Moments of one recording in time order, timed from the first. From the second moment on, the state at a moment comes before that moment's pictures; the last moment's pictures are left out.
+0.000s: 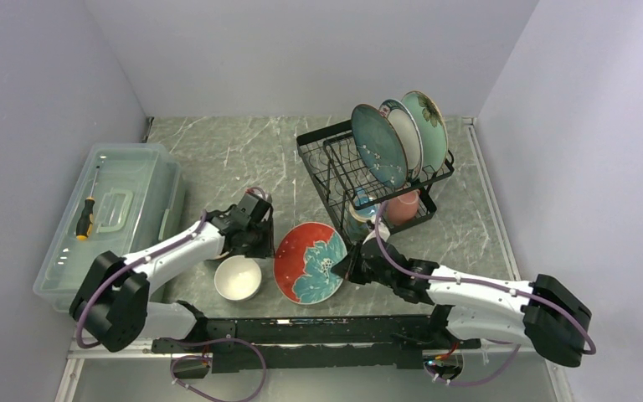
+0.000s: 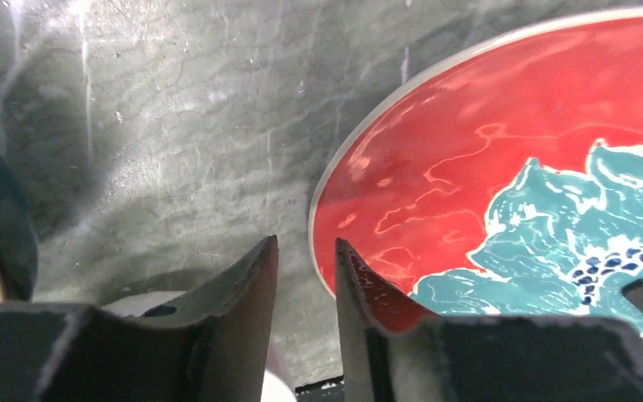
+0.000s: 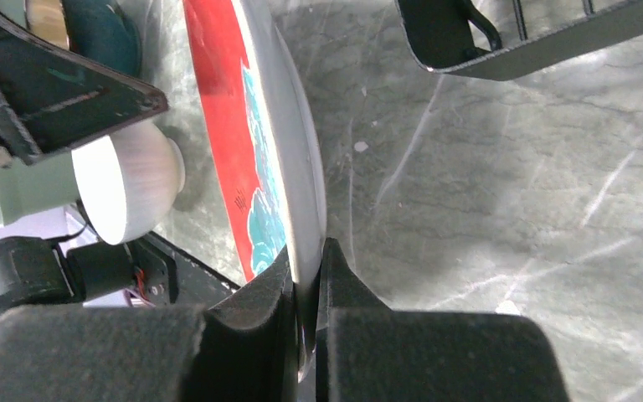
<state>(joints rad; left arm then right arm) -0.61 1.32 0.74 -0.52 0.01 -0.61 1.00 1.05 0.38 0.03 0.14 1.11</state>
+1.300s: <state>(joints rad) -0.61 0.90 1.00 -0.88 -0.16 -0.41 1.01 0.92 1.29 -0.74 0.15 0.39</state>
